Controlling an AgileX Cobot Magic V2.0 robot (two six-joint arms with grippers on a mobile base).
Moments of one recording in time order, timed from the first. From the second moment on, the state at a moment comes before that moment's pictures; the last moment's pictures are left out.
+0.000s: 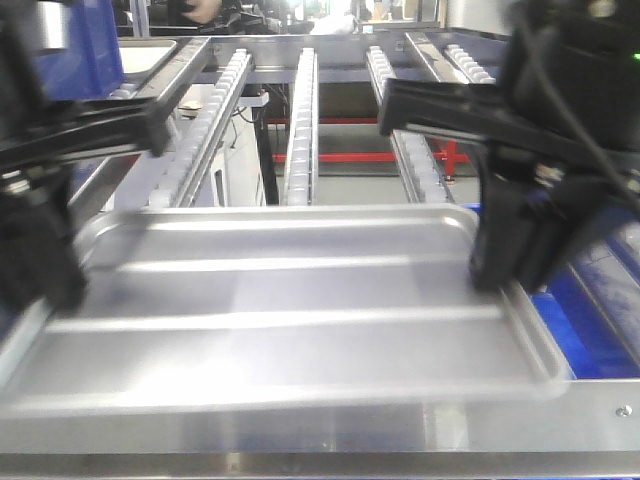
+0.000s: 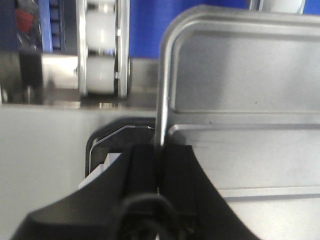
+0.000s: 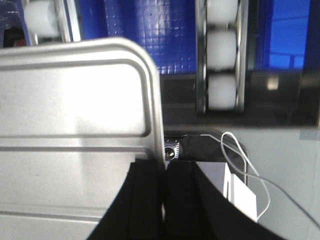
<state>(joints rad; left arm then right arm) -0.73 1.33 -0.90 0.07 0.88 -0.73 0.64 1.38 -0.93 -0.03 0.82 0.81</state>
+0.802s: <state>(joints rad) -1.10 1.13 -0.77 0.21 1.04 -1.13 1.03 1.20 -0.79 -0.22 0.94 1.26</state>
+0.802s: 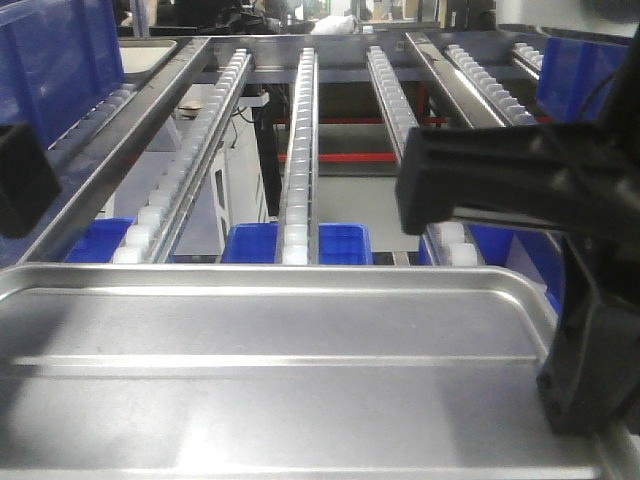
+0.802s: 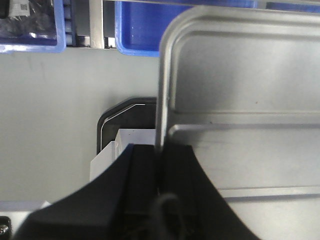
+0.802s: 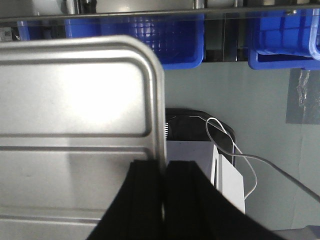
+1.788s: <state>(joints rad) -1.10 1.13 -0.77 0.23 1.04 -1.12 1.04 1.20 -0.79 -0.23 0.94 1.23</state>
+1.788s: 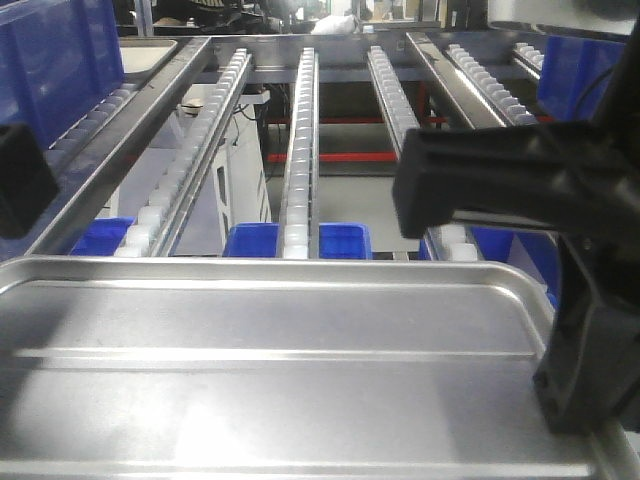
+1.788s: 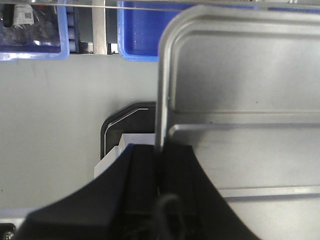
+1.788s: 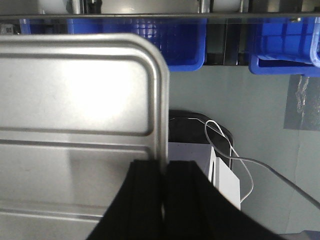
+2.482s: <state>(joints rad) -1.10 1.13 -0.77 0.22 1.05 -1.12 1.04 1.20 -0.79 -0.23 0.94 1.23</state>
